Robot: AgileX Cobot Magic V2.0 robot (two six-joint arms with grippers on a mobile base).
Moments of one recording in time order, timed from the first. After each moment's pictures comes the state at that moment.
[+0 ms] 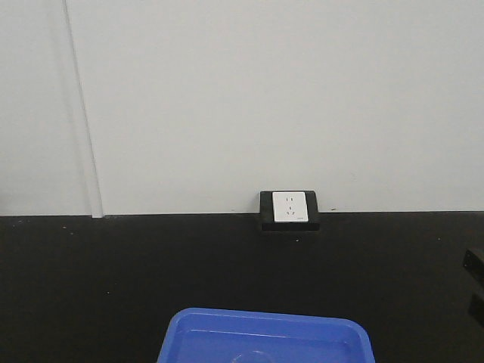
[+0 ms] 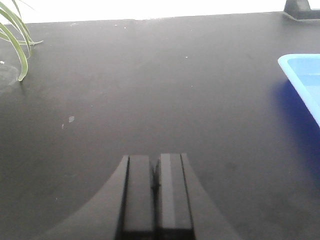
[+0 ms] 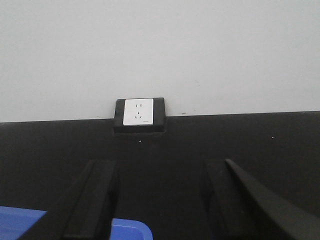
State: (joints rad) left arm 0.01 -0.01 0.03 0.03 0.36 -0.01; right arm 0.09 0.84 -0.61 -0.07 0.02 0.14
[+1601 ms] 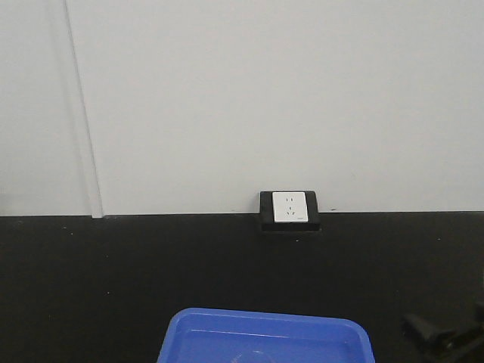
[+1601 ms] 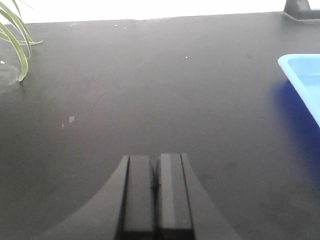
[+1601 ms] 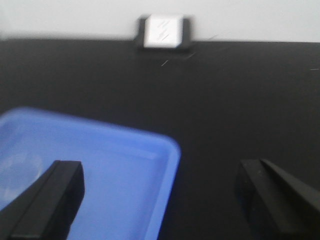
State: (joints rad) left arm 0.01 -0.01 0.03 0.03 0.36 -0.01; right arm 0.25 0.93 -0.61 0.03 0.25 -0.03
